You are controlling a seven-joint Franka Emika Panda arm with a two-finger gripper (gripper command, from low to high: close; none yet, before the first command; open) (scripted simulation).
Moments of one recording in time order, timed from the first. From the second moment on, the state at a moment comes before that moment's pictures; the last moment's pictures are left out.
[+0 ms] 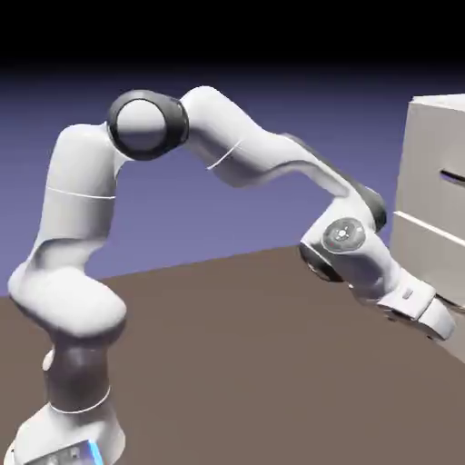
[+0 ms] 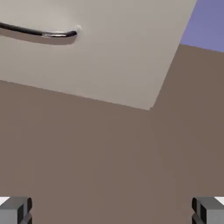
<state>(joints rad) 0.54 0.37 -0.81 -2.10 1.54 2.81 -1.01</state>
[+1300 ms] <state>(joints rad) 0.85 1.21 -1.45 -1.32 2.79 2.70 -2.39</state>
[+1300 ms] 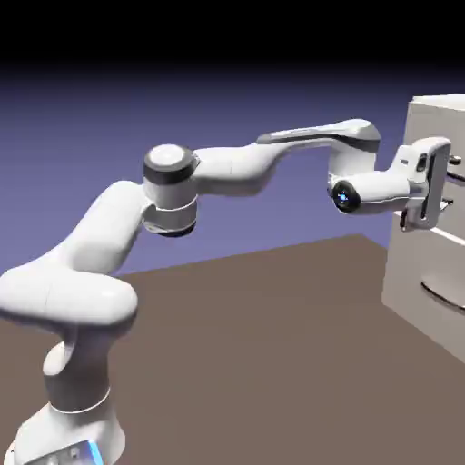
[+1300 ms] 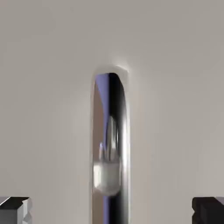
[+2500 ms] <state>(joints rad) 1.38 0.85 -1.62 -2.01 2.85 2.52 -2.81</state>
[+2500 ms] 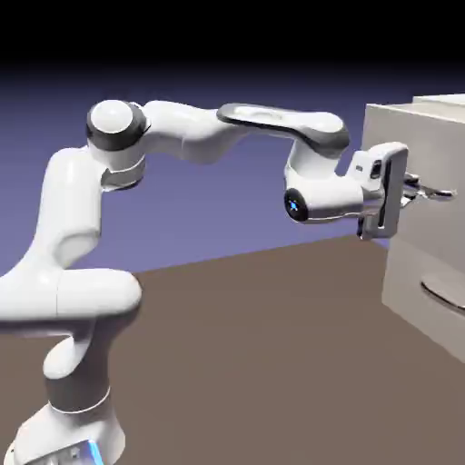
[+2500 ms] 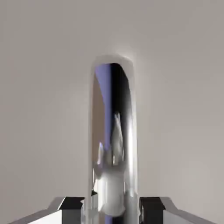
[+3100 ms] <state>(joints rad) 1.53 1.23 -1.80 -2.29 2.80 2.36 -2.44</state>
